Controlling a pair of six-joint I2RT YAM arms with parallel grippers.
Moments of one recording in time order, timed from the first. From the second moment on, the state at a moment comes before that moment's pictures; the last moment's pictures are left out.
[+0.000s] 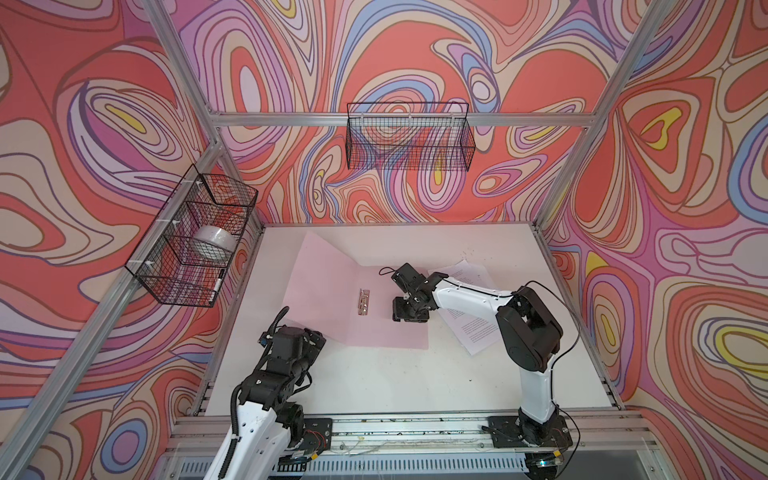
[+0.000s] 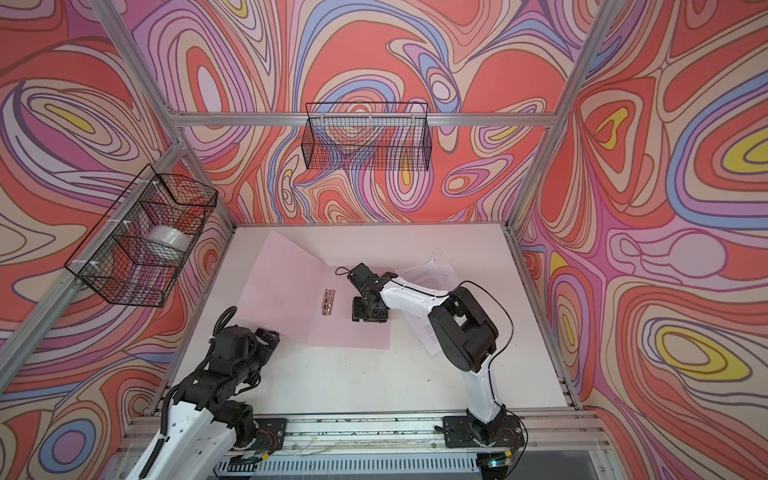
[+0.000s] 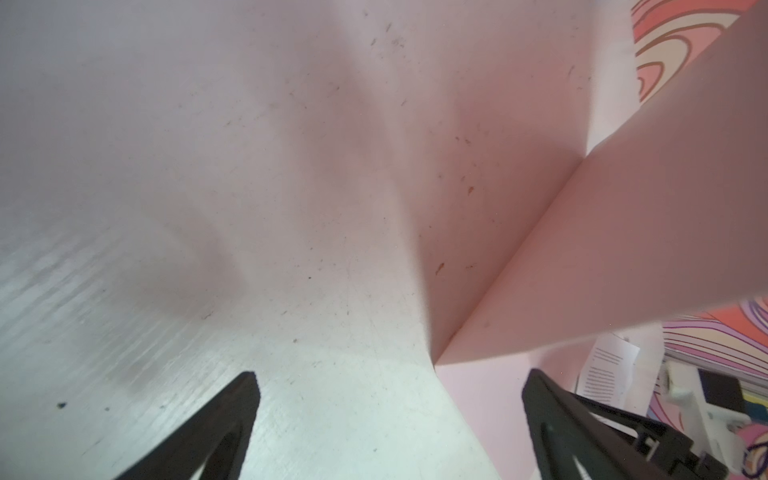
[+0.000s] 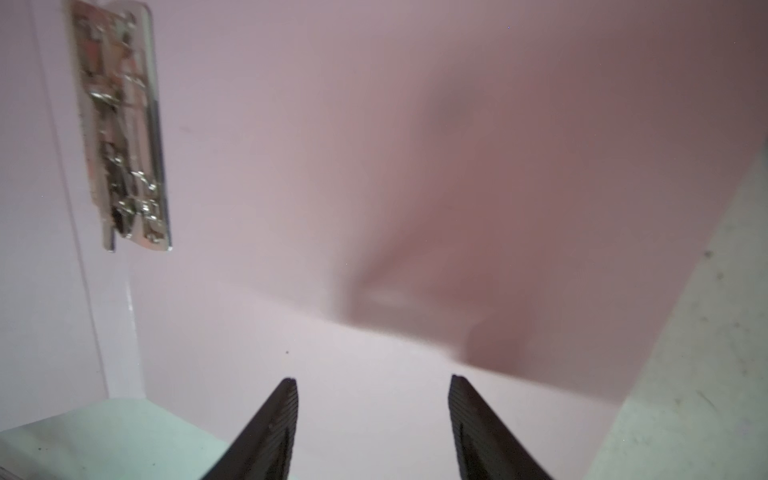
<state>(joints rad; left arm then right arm) -0.19 0.49 0.40 -0.77 -0.07 -1.22 0.74 1.99 1.45 -0.67 -0.10 0.70</state>
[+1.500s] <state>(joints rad) -0.55 1.41 0.86 0.03 0.12 -0.89 -0.01 1.58 1.19 -0.58 -0.23 0.42</state>
